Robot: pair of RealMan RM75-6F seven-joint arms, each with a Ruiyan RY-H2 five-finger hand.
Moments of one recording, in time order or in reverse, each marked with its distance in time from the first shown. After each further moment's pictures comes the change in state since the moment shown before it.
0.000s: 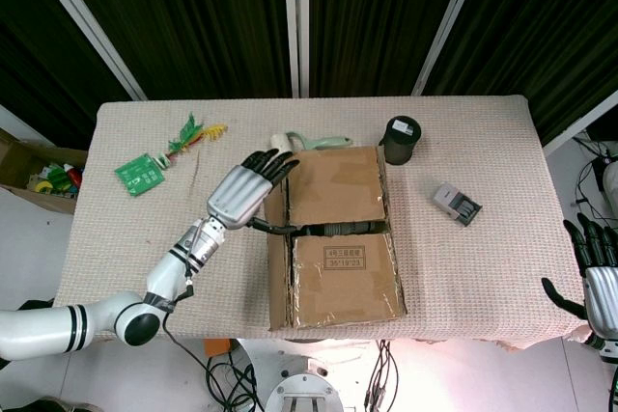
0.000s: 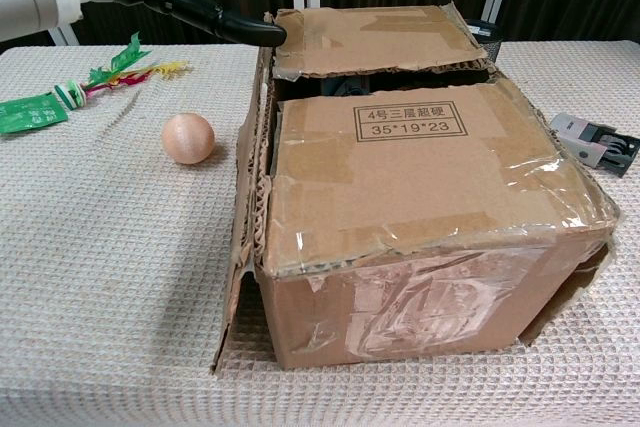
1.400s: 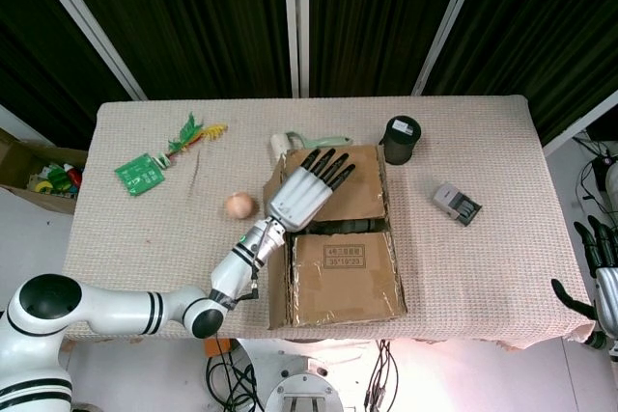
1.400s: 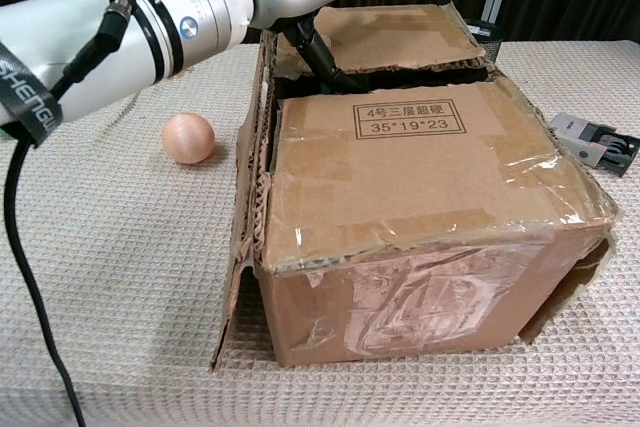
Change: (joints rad) left arm -0.246 -0.278 0.020 0.194 -0.108 0.120 0.316; right arm -0.002 -0.018 0.002 0.087 0.025 -0.019 0.069
